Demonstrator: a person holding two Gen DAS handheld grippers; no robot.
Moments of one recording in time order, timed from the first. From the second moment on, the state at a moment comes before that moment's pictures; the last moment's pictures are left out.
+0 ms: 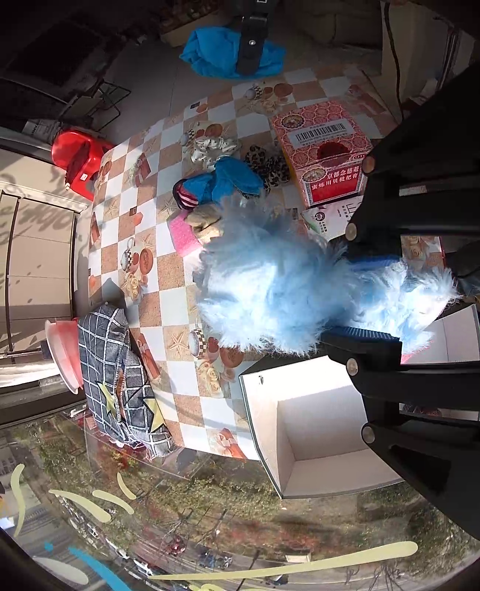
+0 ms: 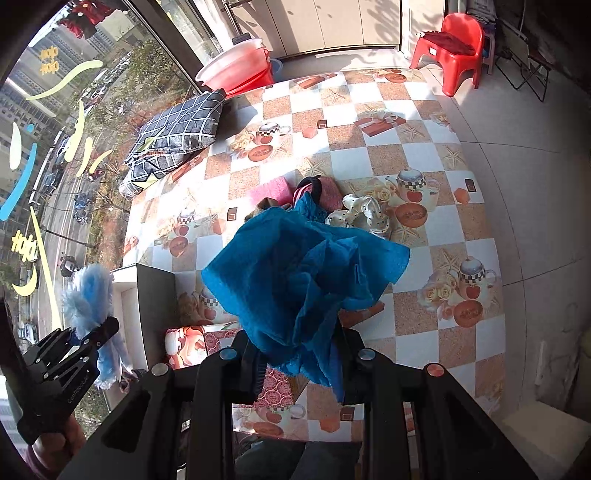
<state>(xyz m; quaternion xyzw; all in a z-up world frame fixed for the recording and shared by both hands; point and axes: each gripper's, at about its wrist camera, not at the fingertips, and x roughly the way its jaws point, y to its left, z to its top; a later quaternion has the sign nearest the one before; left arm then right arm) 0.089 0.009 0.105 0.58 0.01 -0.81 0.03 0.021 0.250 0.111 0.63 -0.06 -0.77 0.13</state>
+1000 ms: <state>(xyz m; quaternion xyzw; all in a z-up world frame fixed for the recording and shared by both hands) 0.165 -0.088 0.100 0.58 0.07 -0.81 0.10 0.077 0.119 0.115 0.63 0.01 -0.75 0.21</state>
